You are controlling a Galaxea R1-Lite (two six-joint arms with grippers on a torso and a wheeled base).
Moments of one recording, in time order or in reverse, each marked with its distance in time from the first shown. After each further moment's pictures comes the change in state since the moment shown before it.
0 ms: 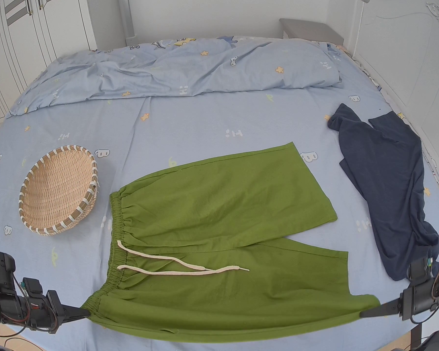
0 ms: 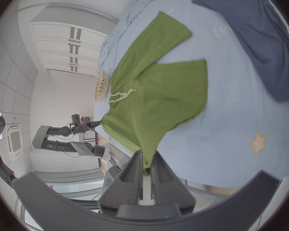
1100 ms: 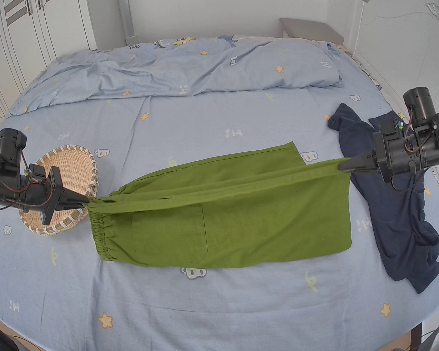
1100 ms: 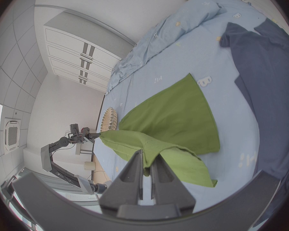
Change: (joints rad) left arm -0.165 0.313 -0.964 0.435 0.006 -0.168; right arm -0.014 0.525 -1.061 0.291 -0.004 0.018
